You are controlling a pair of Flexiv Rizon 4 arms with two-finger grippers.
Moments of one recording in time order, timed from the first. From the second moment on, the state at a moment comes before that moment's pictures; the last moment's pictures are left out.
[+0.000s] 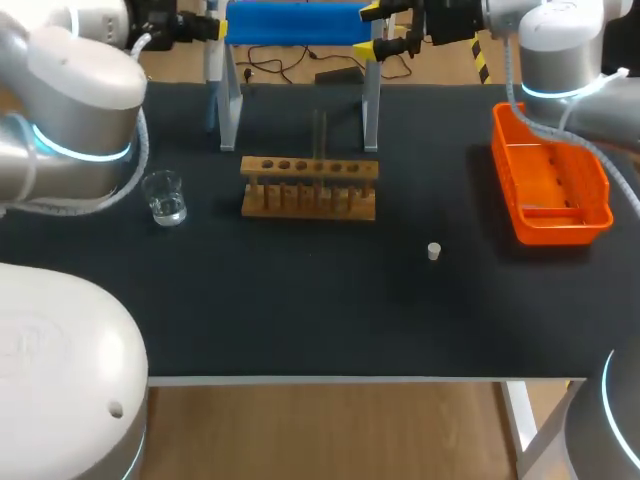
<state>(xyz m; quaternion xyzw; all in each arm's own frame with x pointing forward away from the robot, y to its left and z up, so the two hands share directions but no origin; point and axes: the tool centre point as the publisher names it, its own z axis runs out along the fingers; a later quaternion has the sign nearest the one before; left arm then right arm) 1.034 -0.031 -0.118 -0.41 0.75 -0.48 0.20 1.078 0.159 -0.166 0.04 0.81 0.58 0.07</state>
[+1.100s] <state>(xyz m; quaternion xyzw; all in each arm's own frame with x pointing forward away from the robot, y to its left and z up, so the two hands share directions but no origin) 1.134 -0.039 -0.143 -0.50 0.70 -0.43 0.26 1.078 0.159 -0.166 0.04 0.81 0.58 0.07</state>
